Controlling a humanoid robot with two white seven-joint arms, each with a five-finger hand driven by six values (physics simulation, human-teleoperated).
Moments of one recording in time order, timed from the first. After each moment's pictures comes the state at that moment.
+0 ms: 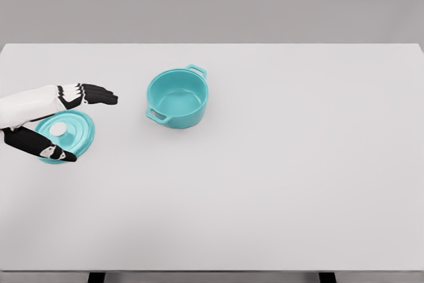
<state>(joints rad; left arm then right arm) -0.22 1.08 -0.27 -1.76 0.32 -0.61 -0.61 -0.01 0.00 0.12 0.11 0.07 -0.28 0.37</state>
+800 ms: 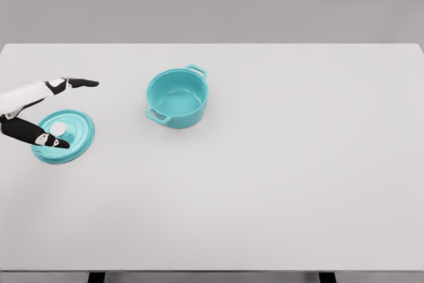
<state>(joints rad) -0.27 1.01 -0.33 -1.51 0.34 -0.61 -0.61 -0.01 0.00 0.12 0.11 0.07 -0.28 0.38</state>
